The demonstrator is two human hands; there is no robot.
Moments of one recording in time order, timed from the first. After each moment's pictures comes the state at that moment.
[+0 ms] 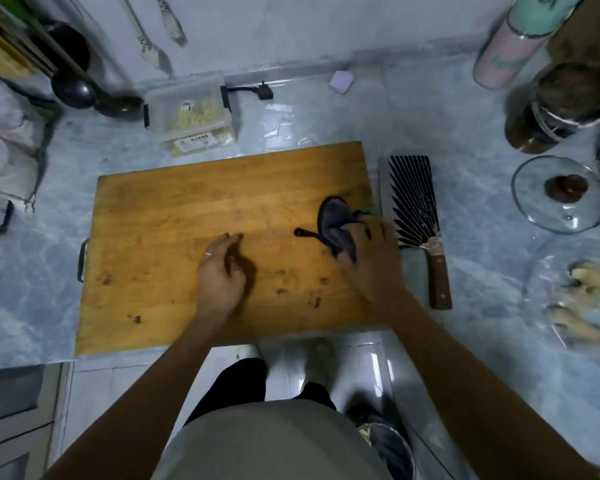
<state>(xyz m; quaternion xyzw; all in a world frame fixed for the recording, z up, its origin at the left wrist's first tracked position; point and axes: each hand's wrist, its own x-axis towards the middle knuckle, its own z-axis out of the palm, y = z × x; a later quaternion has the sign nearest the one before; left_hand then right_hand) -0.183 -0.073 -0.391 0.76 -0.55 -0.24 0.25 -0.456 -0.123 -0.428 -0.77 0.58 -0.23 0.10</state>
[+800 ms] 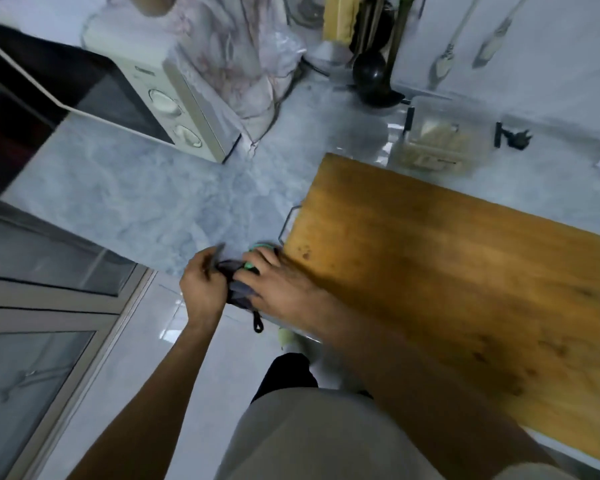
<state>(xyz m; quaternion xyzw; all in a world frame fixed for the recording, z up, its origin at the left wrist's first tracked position) 0.115 0.065 -0.384 0.88 -0.17 -0.19 0.40 0.001 -0.040 -0.410 -0.98 0.09 -0.05 0.19</state>
